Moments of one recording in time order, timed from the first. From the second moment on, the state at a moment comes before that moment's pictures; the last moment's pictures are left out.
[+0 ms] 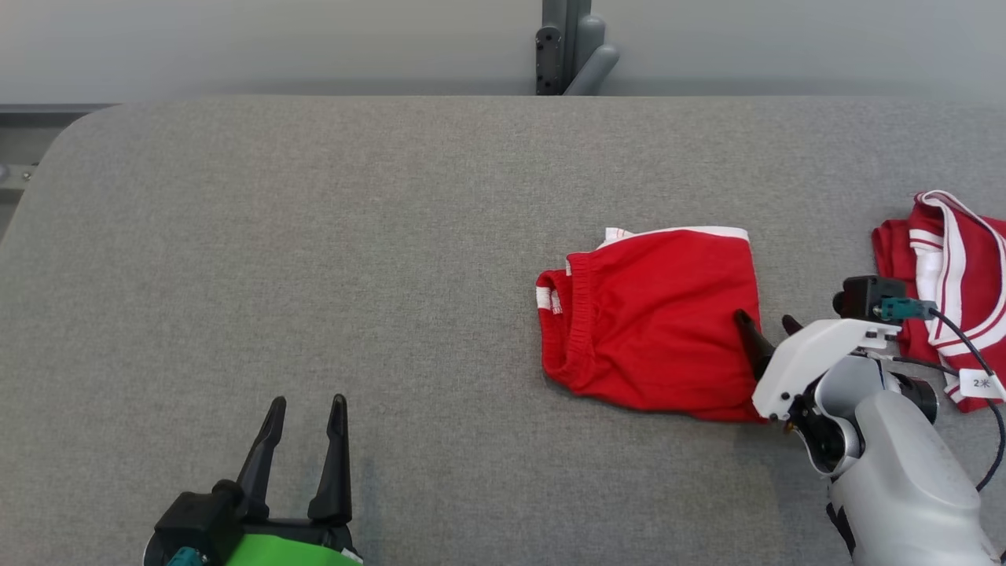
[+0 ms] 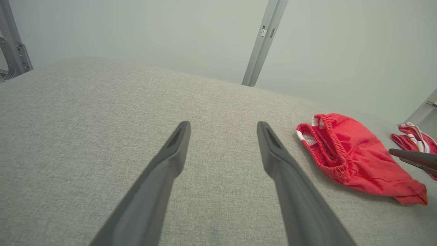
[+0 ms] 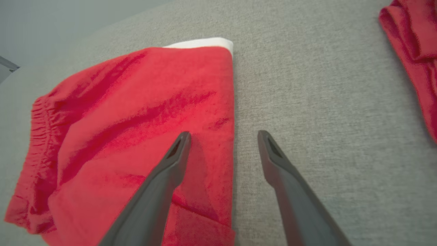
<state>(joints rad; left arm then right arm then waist) 0.08 0.05 -0.12 0.09 -0.33 -0.13 -0.26 -0.44 -0.12 0.00 0.67 0.40 0.13 0.17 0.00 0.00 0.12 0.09</state>
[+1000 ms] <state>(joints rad) 0.05 0.05 -0.16 0.07 -0.35 -0.11 -0.26 -0.67 -0.50 0.14 0.56 0.53 0.13 0.44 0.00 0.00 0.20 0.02</state>
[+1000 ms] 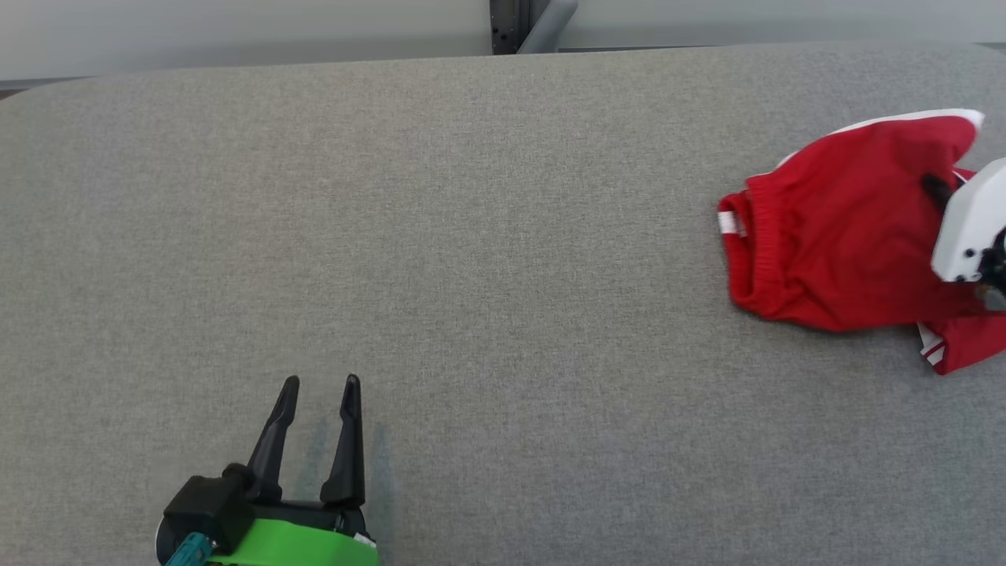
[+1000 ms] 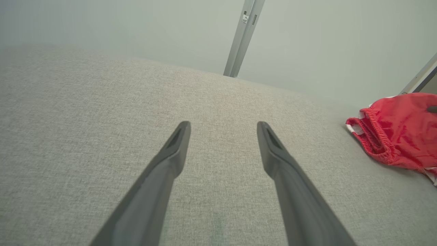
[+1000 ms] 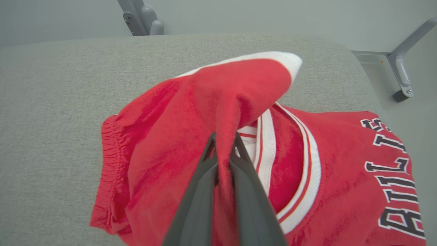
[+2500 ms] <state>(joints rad) 0.10 0.05 -0.03 0.15 -0.31 -0.08 -0.26 -0.26 -0.22 -0.26 0.24 0.00 0.13 -0.07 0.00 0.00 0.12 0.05</state>
